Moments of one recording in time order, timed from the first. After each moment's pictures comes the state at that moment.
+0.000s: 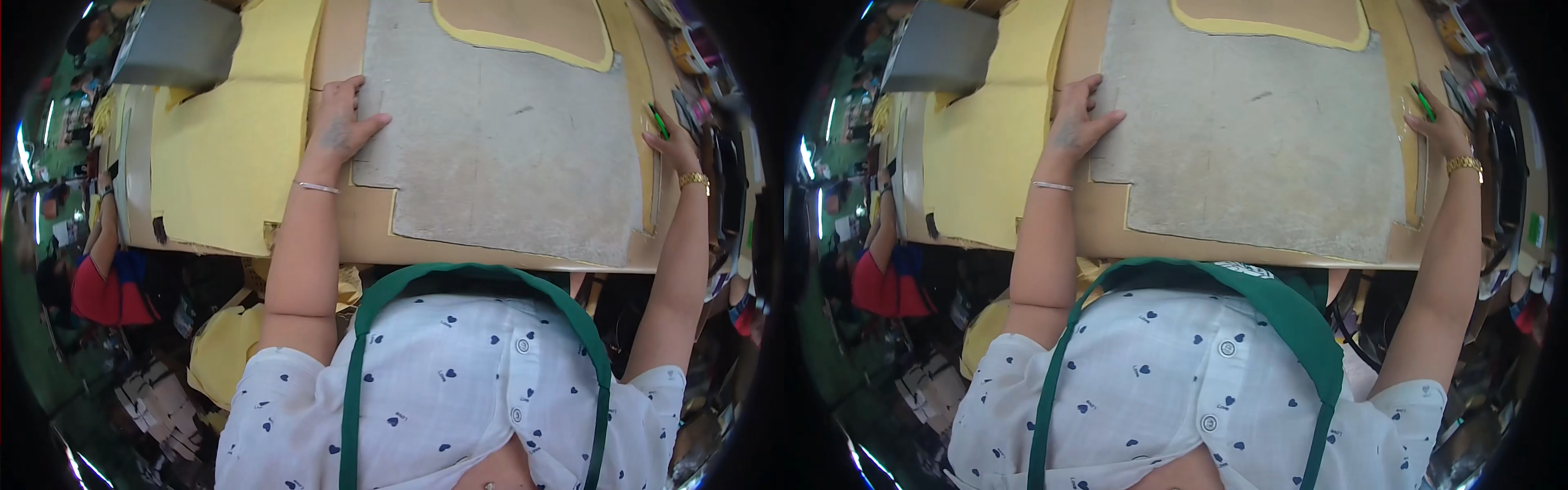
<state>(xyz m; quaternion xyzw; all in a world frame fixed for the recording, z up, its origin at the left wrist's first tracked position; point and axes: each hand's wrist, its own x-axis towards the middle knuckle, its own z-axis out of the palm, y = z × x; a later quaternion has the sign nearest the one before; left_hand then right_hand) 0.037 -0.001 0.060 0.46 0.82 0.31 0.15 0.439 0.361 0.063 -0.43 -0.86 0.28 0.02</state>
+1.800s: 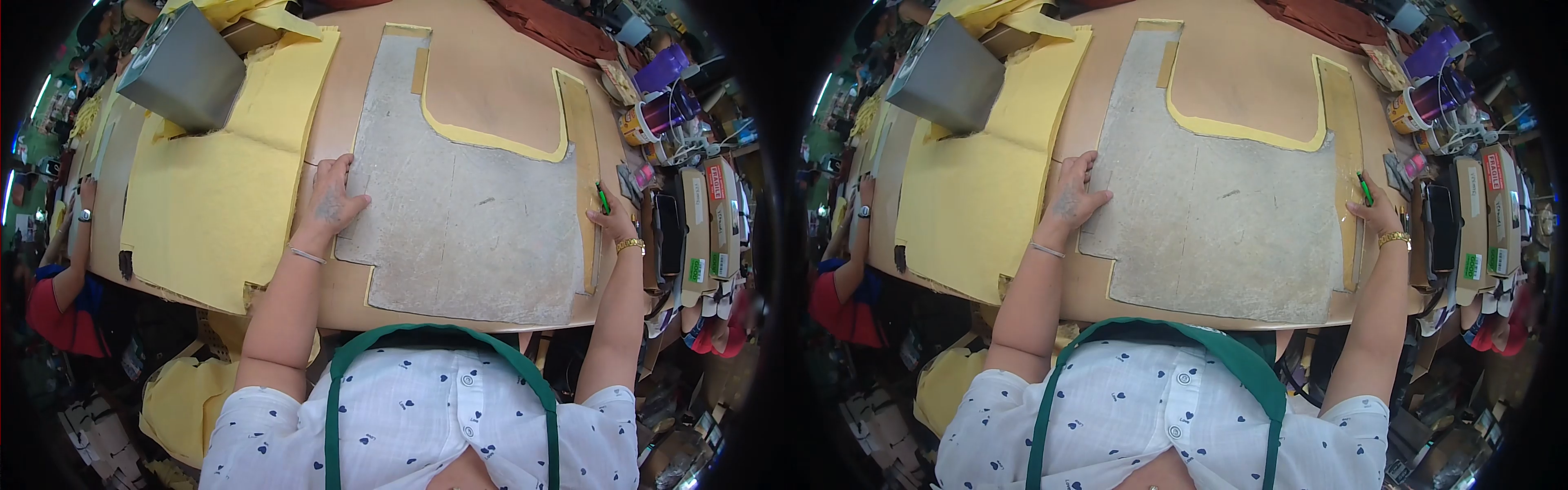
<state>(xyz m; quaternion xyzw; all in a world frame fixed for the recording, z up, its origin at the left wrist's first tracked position) 0.033 0.002 0.053 0.41 0.81 0.37 0.19 0.427 0.336 0.083 -0.47 -0.79 0.39 0.05</state>
